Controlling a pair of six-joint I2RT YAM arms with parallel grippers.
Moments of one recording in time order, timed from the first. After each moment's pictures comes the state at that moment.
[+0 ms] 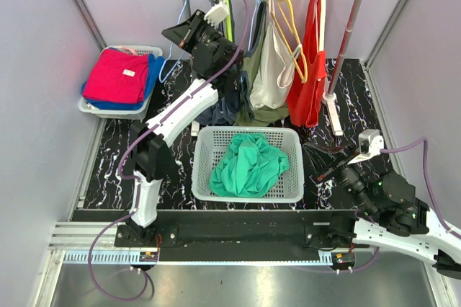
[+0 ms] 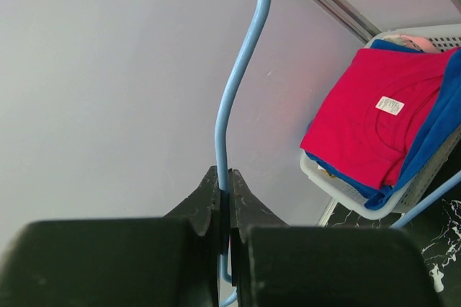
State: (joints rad) left arm -0.68 2.05 2.07 1.03 -1.50 1.99; right arm 1.22 0.30 0.74 -0.27 0.63 0.25
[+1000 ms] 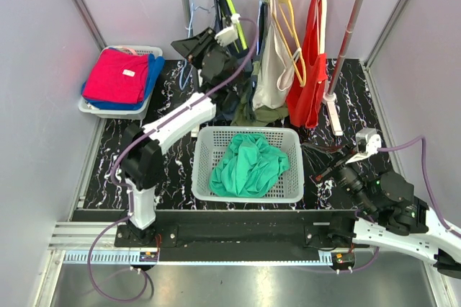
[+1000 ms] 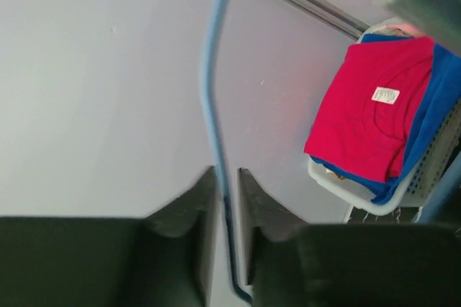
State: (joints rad) left arm -0.69 1.96 1.82 0.81 -1.44 1.75; right arm 1.22 0.33 0.76 -0.27 0.61 0.25
